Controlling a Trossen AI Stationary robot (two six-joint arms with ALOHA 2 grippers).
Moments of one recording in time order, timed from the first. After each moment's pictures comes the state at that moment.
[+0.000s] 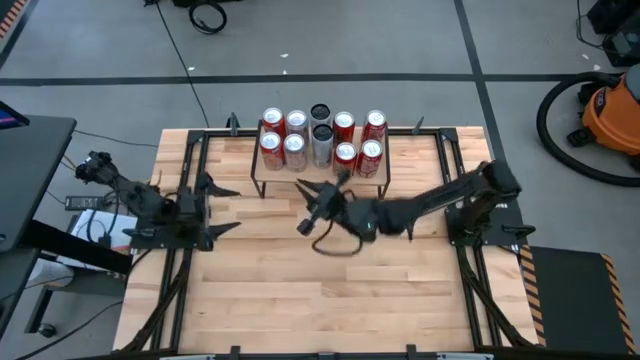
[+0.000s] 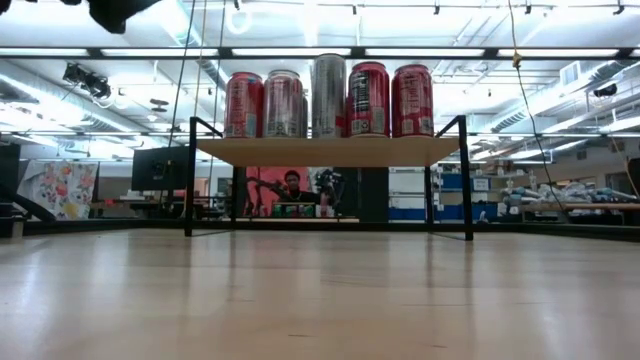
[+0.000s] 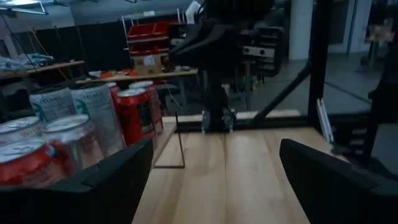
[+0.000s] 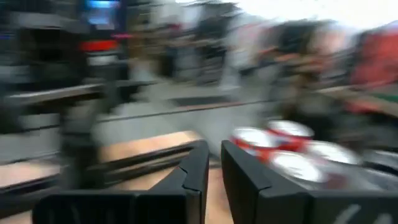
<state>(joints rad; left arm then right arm) -0.59 0.36 0.43 -0.03 -0.68 0.11 0.24 1.74 1.37 0.37 0.86 -0.12</state>
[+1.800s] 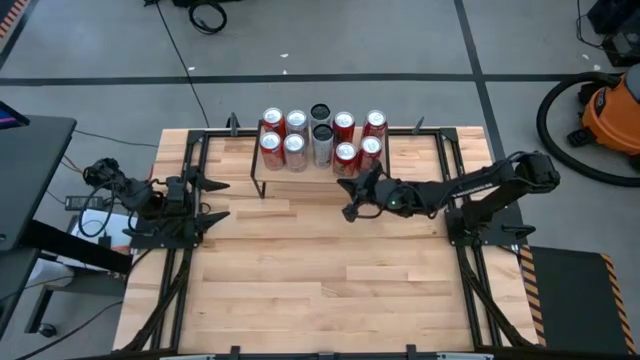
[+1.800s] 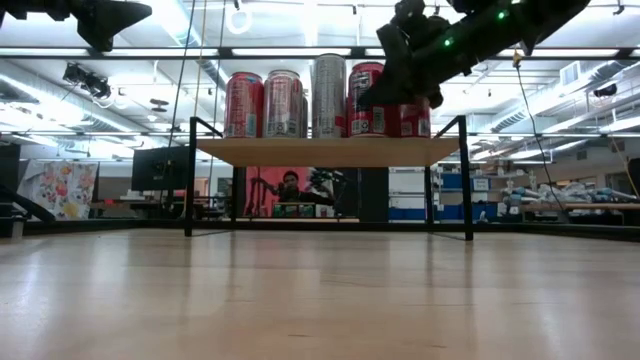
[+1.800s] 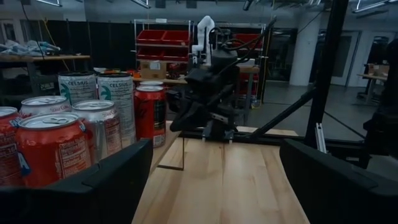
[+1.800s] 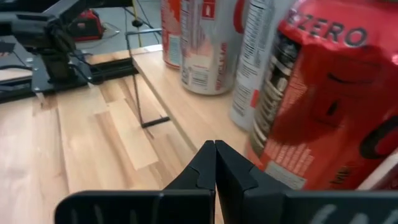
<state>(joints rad) -0.59 0.13 0.39 -0.13 -0.71 0.02 0.03 1.40 0.73 0.34 0.58 0.15</state>
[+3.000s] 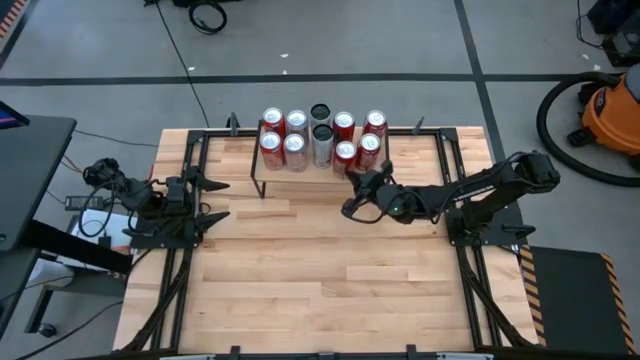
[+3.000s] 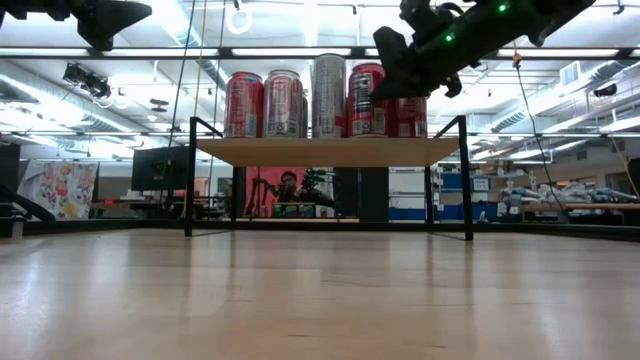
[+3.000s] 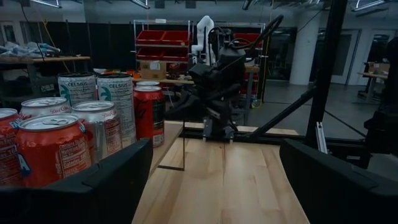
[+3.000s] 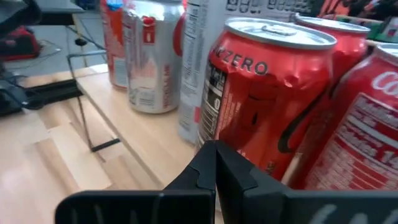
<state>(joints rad) -0.59 0.13 0.39 -0.13 -0.71 0.03 0.10 1.40 0.73 0.38 0.87 0.15</state>
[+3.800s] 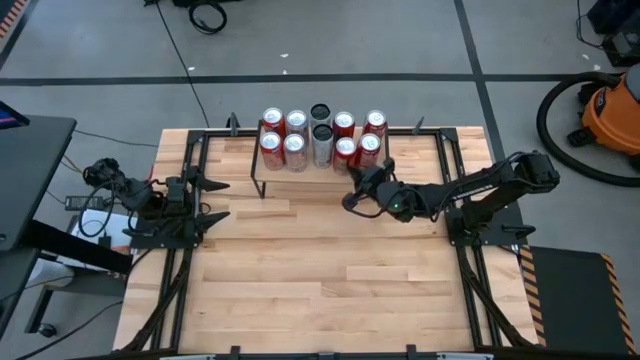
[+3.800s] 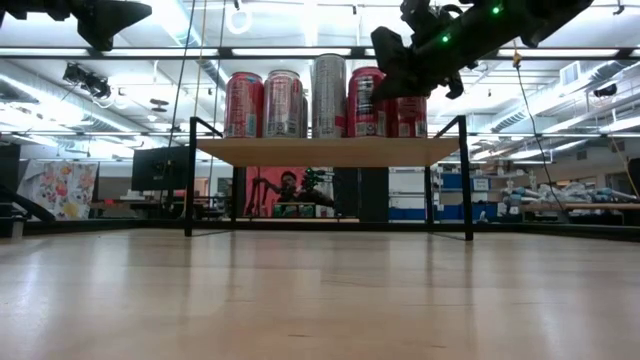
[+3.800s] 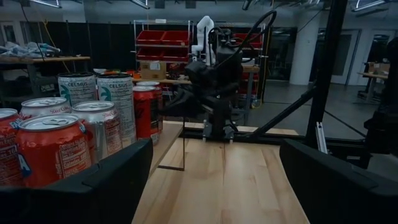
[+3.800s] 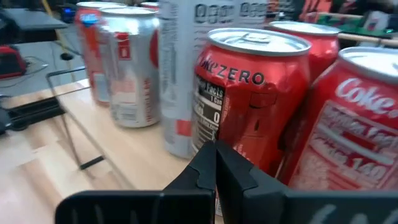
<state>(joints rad) -0.59 0.13 0.39 -0.13 -0.71 0.03 0.07 1.41 0.73 0.41 0.91 0.19</state>
